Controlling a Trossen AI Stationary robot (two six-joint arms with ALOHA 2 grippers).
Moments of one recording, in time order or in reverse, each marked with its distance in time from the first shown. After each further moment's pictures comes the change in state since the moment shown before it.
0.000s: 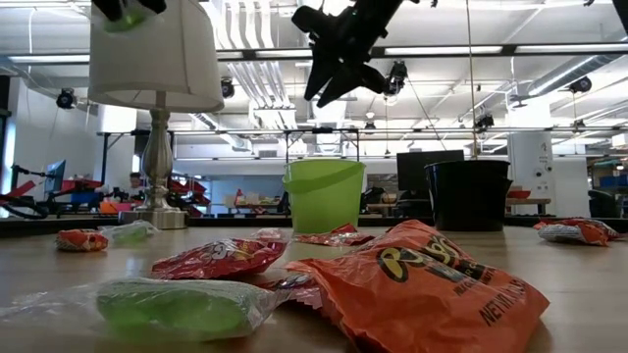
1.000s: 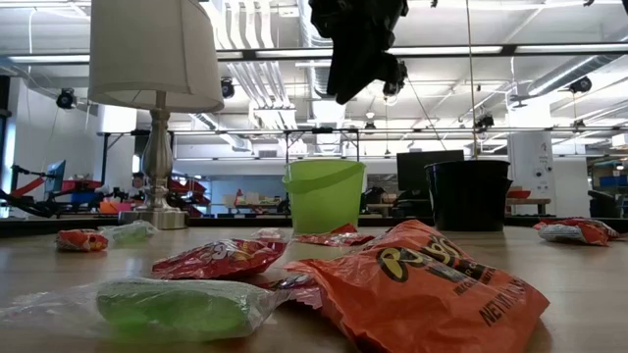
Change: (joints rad) left arm -0.376 0.048 -0.002 -0.005 0.354 -0.726; right arm 0.168 0.000 0.000 -0.204 -0.065 -0.066
